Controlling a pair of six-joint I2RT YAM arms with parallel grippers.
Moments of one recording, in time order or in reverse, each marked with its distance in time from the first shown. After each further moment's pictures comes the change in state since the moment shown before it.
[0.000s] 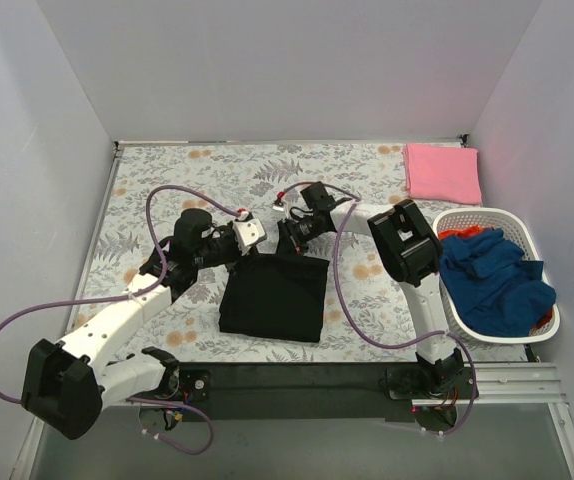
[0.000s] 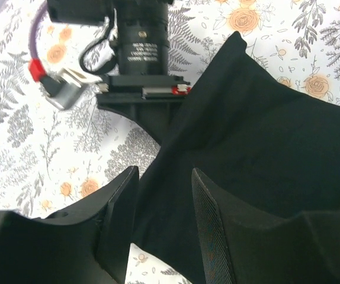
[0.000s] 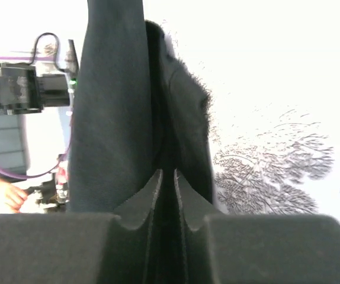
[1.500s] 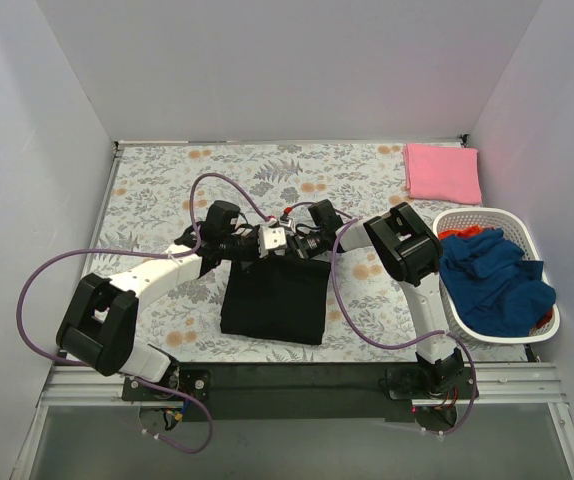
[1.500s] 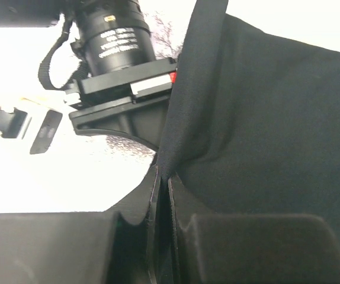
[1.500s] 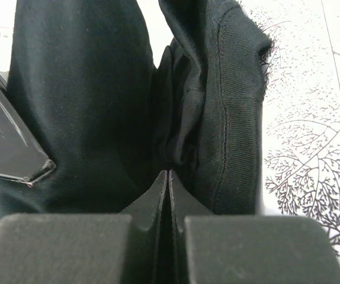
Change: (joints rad) left arm -0.016 0.354 0.100 -0.003 0.147 0.216; right arm 0.000 0.012 -0.206 0.360 -0.235 0.209
